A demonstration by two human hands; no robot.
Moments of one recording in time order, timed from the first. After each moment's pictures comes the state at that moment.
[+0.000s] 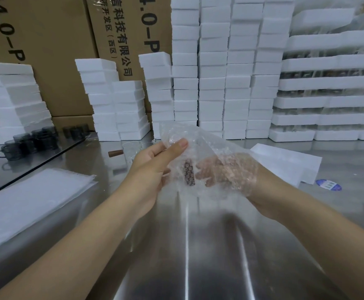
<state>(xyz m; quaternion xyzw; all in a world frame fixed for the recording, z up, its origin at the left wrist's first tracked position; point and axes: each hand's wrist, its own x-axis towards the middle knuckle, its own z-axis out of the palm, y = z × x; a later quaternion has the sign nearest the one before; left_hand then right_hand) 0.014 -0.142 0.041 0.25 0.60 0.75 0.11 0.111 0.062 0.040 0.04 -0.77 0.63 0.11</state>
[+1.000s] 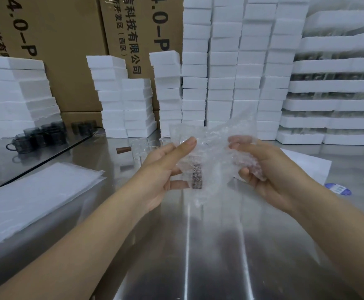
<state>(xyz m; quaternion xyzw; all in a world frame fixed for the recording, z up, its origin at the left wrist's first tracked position) 0.010 -0.145 0.042 0.22 0.62 0.73 0.16 0.111 0.058 0.066 -0.04 -0.58 0.80 0.15</state>
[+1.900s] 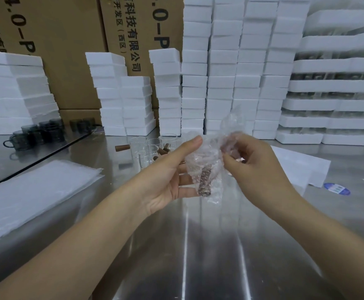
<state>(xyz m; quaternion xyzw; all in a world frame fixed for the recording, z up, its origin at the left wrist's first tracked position) 0.032 -0.141 0.053 0.23 0.57 0.74 0.29 0.112 0.035 0.053 0.07 -0.80 0.49 0.34</state>
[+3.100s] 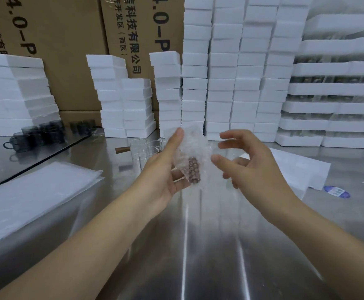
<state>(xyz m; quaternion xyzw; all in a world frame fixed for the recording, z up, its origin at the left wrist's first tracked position) 0.026 -0.135 0.047 0.17 0.53 0.81 0.19 0.113 0.034 0.051 0.01 -0.78 0.54 0.32</state>
